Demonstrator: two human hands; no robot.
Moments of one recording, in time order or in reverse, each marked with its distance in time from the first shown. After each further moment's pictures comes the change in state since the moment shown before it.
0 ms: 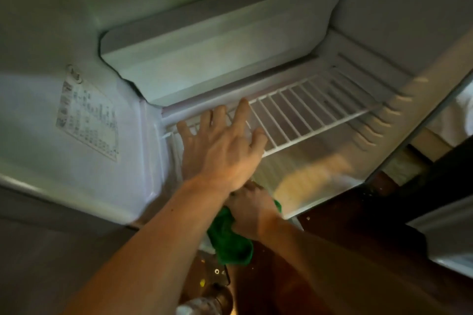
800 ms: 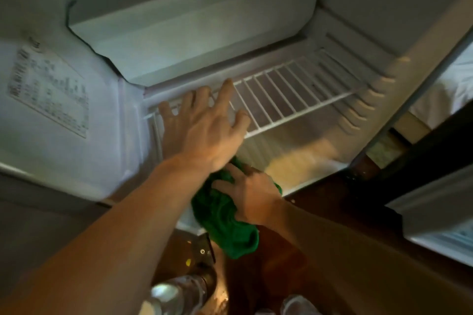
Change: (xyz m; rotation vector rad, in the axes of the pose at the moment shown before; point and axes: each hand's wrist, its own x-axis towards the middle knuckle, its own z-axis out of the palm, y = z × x) left_hand 0.000 0.003 -0.002 0.026 0.017 -0.026; right_hand -0.020 0.021 -0.001 -0.115 -0.030 -0.078
